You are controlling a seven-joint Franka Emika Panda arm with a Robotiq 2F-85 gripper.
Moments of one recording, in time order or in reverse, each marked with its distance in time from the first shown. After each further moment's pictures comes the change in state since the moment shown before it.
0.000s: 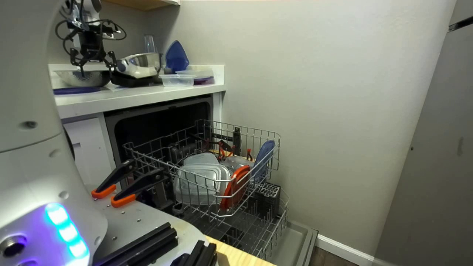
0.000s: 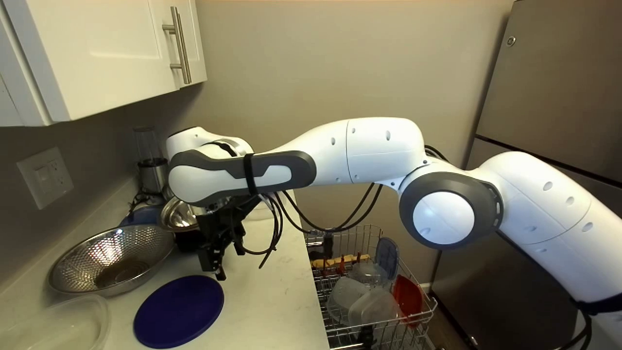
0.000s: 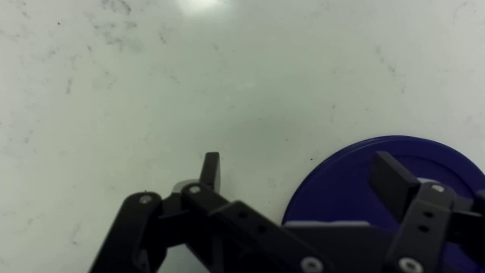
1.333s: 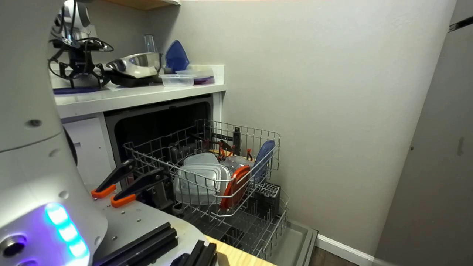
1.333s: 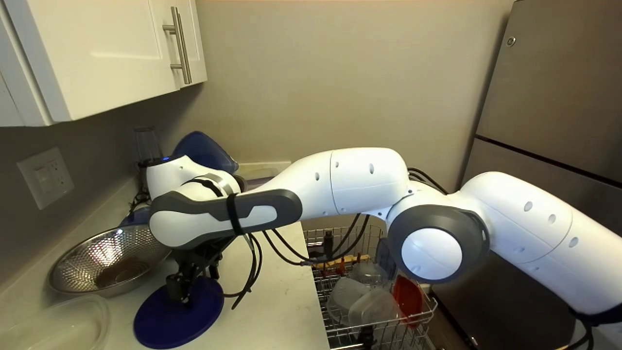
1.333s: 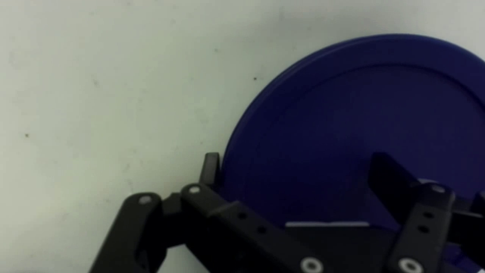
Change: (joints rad) arm 0.084 0.126 -0.015 0.080 -0.004 0.202 0.123
